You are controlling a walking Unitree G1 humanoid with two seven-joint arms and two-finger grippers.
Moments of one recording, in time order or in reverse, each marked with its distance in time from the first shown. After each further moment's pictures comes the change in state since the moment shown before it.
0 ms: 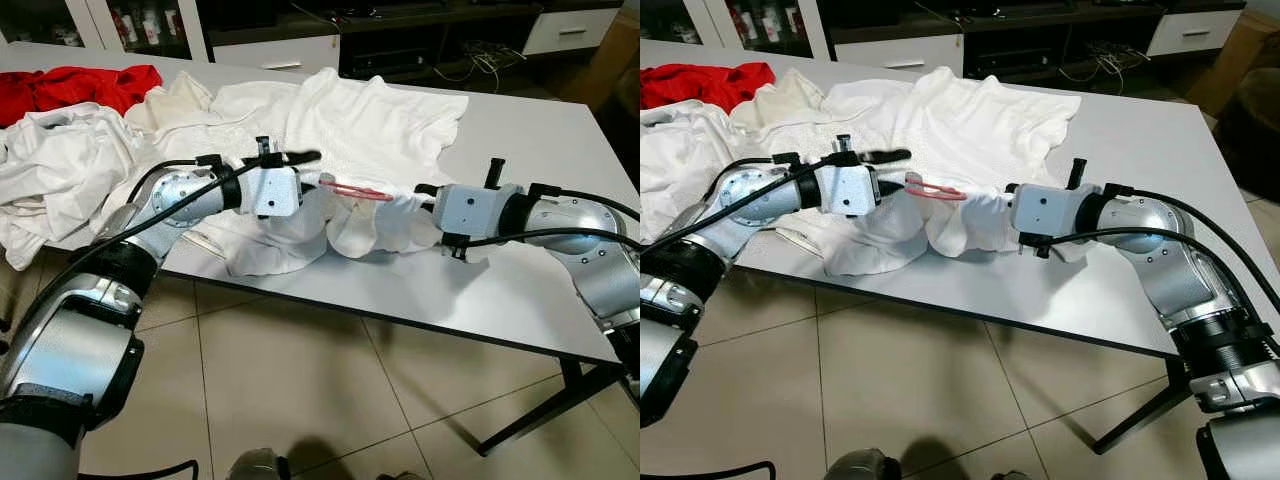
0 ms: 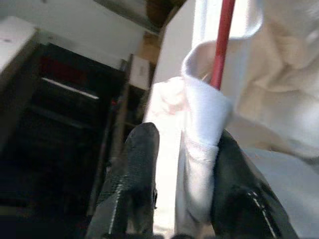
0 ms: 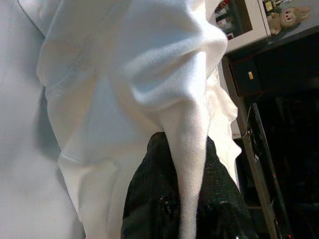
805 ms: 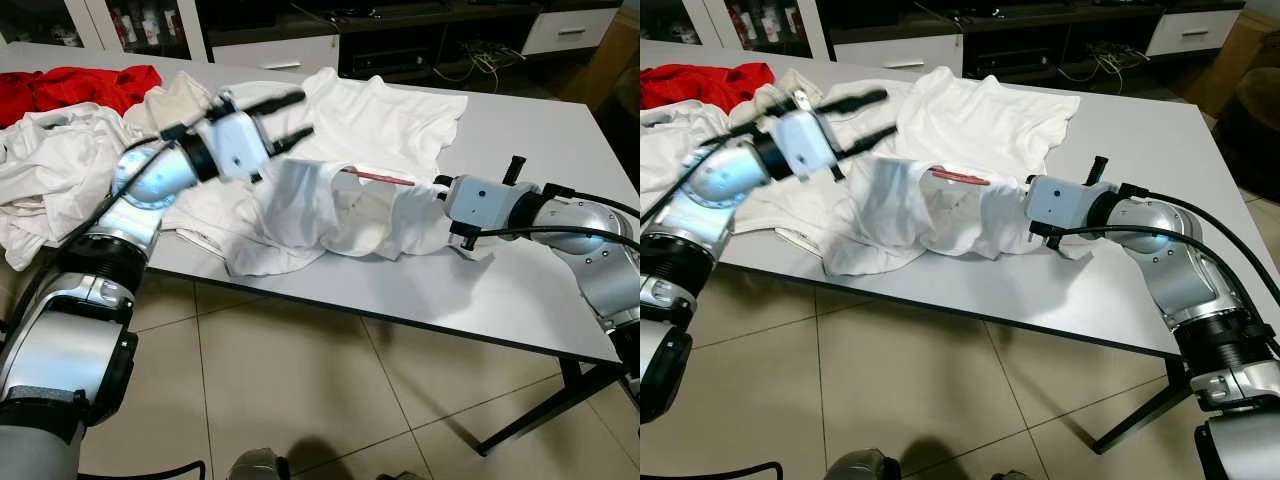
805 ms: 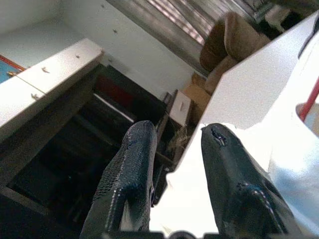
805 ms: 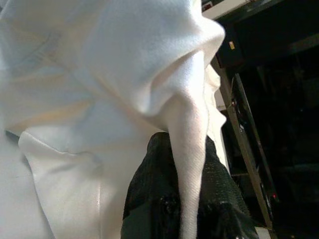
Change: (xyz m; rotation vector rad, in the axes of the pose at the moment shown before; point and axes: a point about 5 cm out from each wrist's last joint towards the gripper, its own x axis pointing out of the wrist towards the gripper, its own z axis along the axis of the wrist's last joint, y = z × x) left arm -0.023 0.038 0.009 -0.160 -0.182 0.251; right arm -0.003 -0.004 -0.020 0.049 0.097 -0.109
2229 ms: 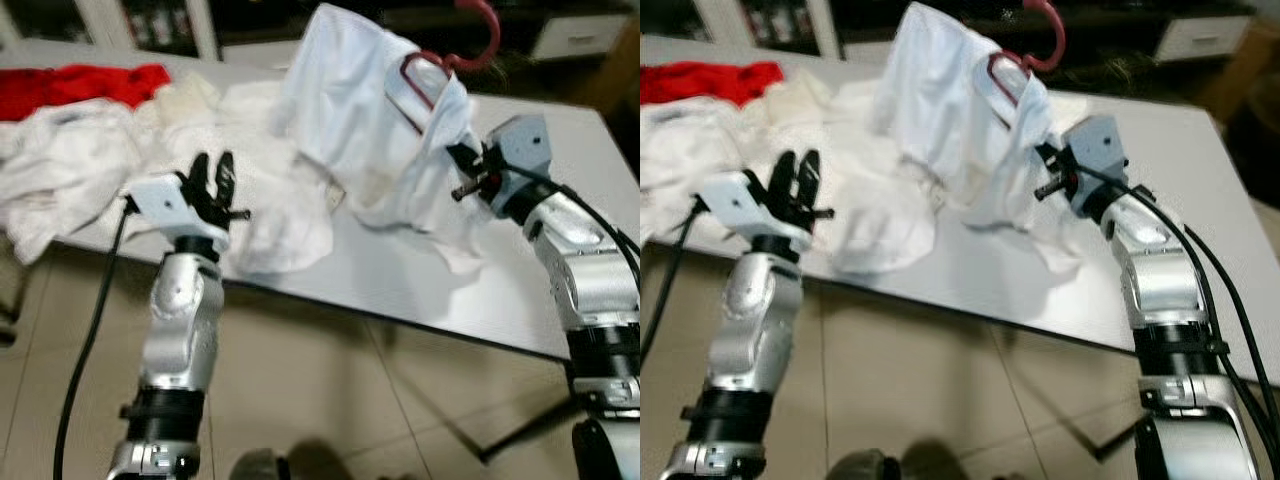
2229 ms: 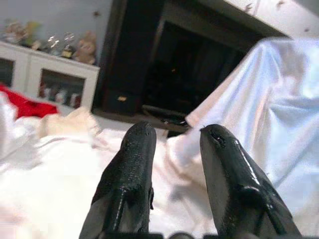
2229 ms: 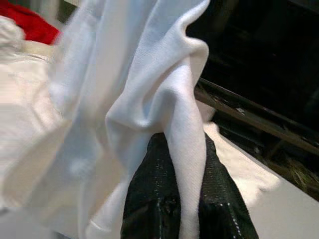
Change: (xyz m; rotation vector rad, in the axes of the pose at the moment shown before) left arm -0.045 -0.096 -0.008 -0.943 0.214 0.958; right arm 0.004 -0.013 0.007 0.693 -0.187 -0.350
